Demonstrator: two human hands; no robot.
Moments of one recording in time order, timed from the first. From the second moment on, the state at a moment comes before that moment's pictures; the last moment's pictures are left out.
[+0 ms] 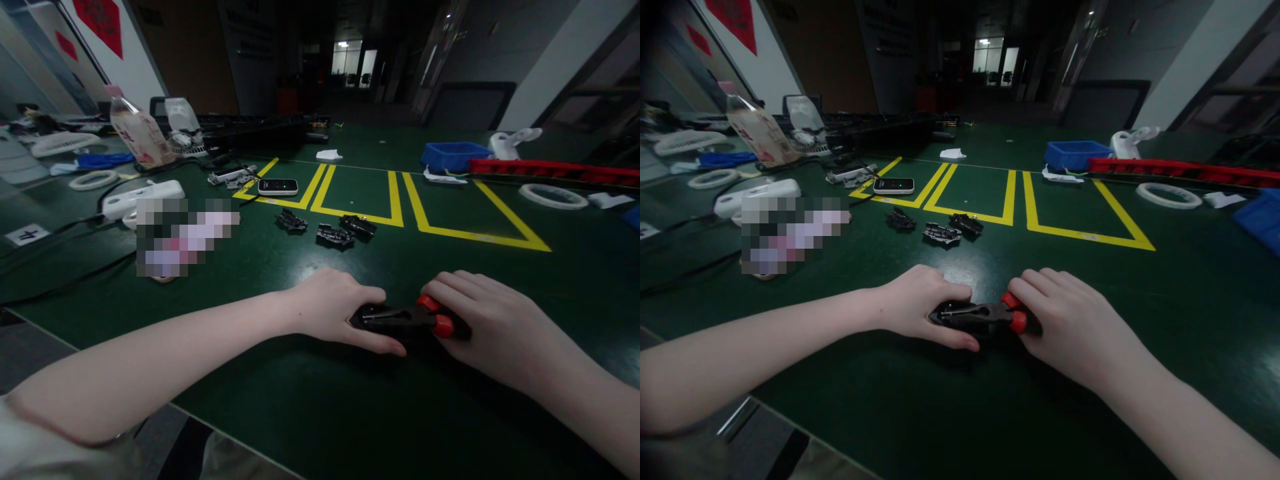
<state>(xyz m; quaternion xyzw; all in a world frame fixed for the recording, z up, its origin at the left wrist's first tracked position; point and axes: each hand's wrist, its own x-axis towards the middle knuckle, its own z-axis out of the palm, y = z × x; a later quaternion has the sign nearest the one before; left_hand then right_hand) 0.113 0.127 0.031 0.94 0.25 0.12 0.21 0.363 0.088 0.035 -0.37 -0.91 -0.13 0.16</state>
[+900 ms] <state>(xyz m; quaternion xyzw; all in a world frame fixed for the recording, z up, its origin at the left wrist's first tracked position) 0.110 0.127 0.032 0.92 0.25 0.13 0.27 0.376 0.086 0.031 -0.41 -0.89 -0.09 0.18</state>
